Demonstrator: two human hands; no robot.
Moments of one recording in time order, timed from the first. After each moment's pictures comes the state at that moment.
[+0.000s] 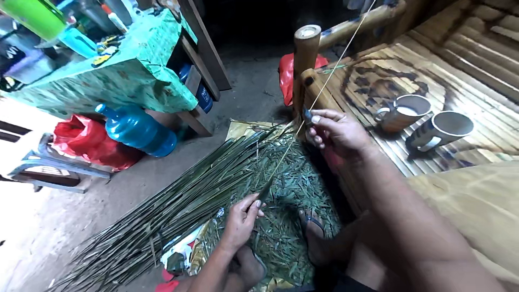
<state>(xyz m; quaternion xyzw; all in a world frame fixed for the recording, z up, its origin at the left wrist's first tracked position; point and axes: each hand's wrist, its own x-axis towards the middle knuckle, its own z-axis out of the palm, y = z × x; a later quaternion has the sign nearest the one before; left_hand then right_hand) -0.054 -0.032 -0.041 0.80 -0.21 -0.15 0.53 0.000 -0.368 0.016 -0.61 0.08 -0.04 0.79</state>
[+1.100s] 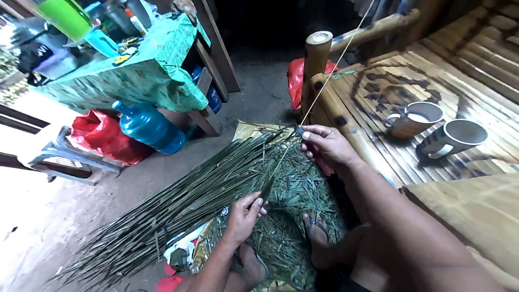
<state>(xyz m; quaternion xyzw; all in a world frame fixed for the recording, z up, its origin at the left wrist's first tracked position) -0.052 -0.021 -0.040 0.79 -0.20 -0.15 0.56 -0.003 -0.330 -0.002 -0.64 0.03 0.02 0.77</state>
